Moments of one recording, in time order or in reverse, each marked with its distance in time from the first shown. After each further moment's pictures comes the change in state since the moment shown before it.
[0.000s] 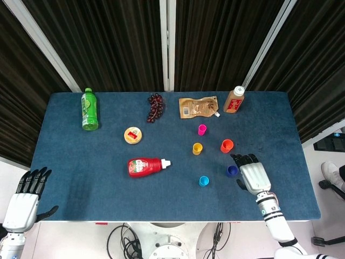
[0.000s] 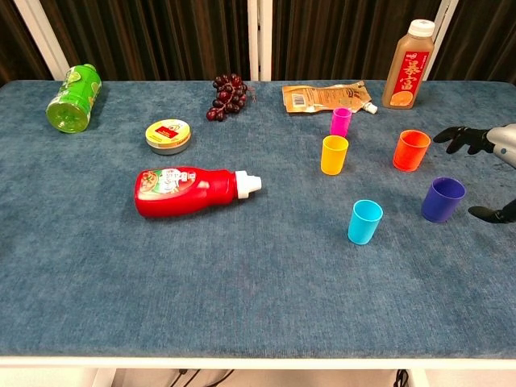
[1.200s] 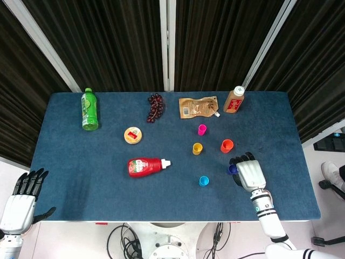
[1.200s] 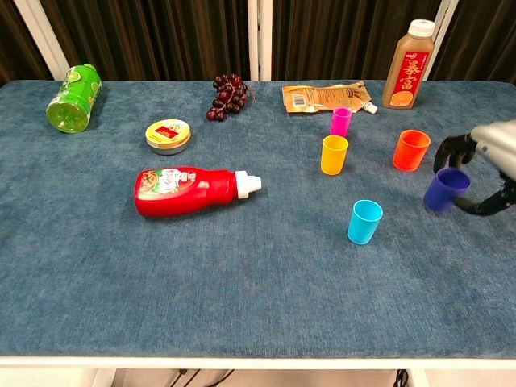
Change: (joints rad) left arm 0.014 0.004 0.004 0.014 -0.003 0.011 -0.022; right arm 0.036 -0.082 -0.006 0.081 0.015 0.074 0.022
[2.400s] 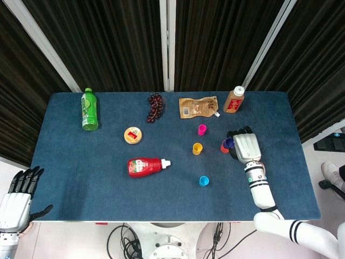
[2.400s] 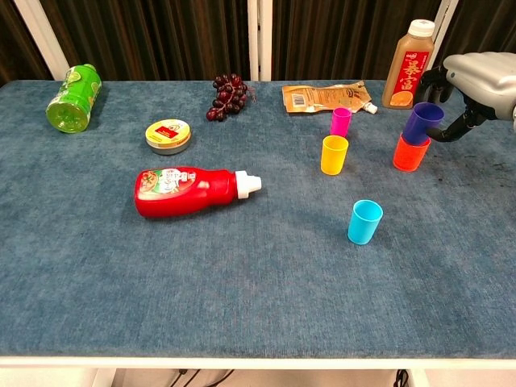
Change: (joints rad) left arm -0.006 0.015 -0.014 0.016 -0.015 -0.004 -0.047; right arm 0.206 -0.036 0.161 0.114 0.232 -0.109 -0.044
